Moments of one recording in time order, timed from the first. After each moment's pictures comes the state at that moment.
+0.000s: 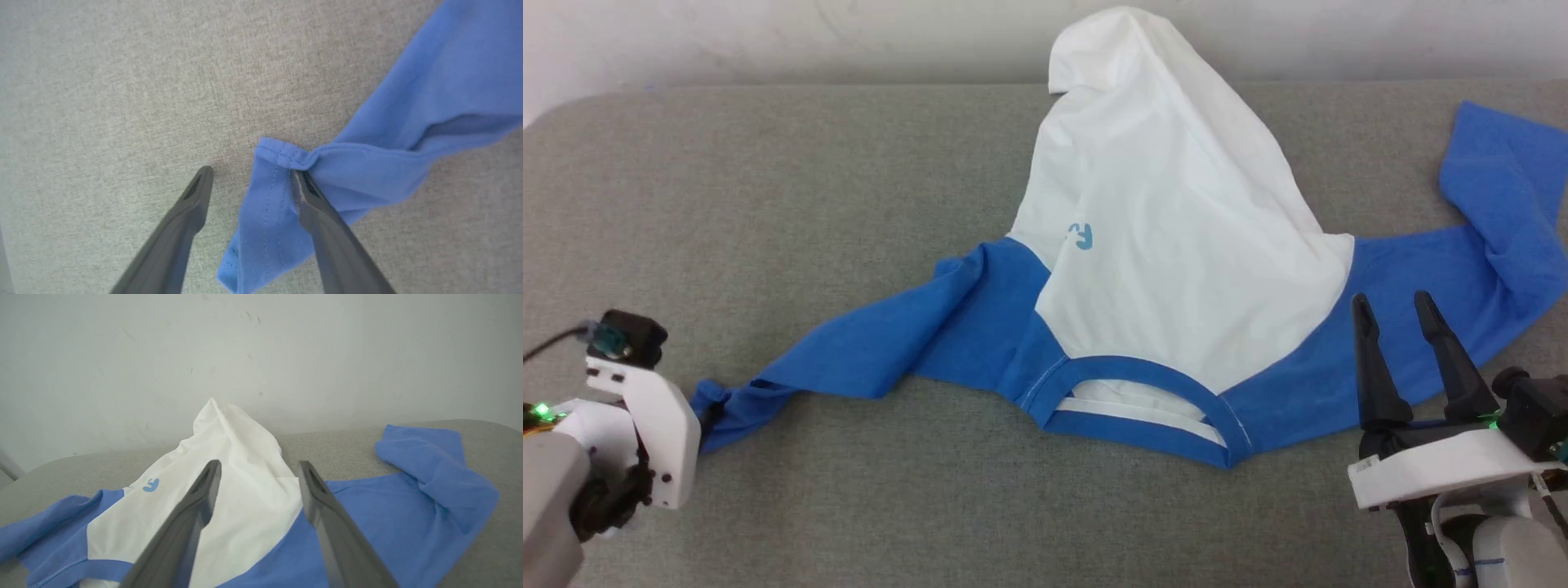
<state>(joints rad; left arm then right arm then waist) -0.53 0.80 -0.76 0.55 -0.81 -0.10 0.31 -0.05 -0.05 -0.05 -0.01 0.25 0.13 -0.13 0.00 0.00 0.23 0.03</state>
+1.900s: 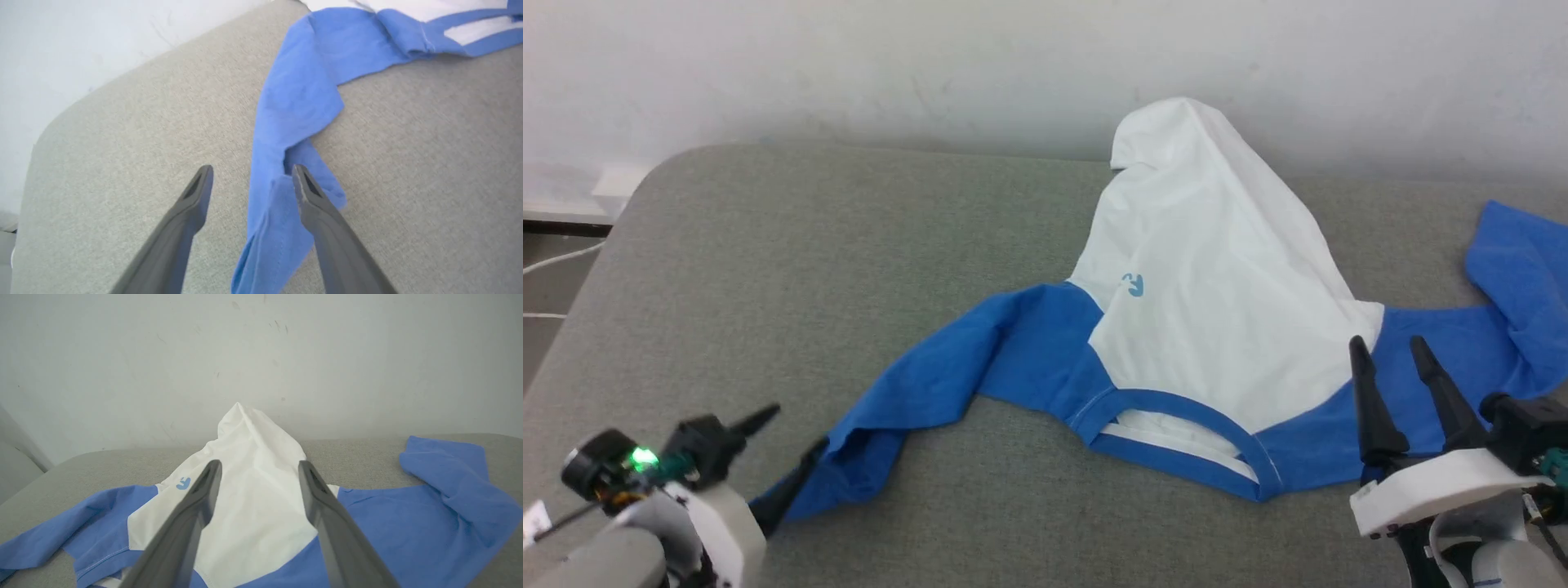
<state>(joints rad) -0.42 0.88 -1.00 0.32 -0.71 -0.07 -0.25 -0.02 -0.05 -0.08 0.06 0.24 0.13 -0.10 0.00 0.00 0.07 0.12</state>
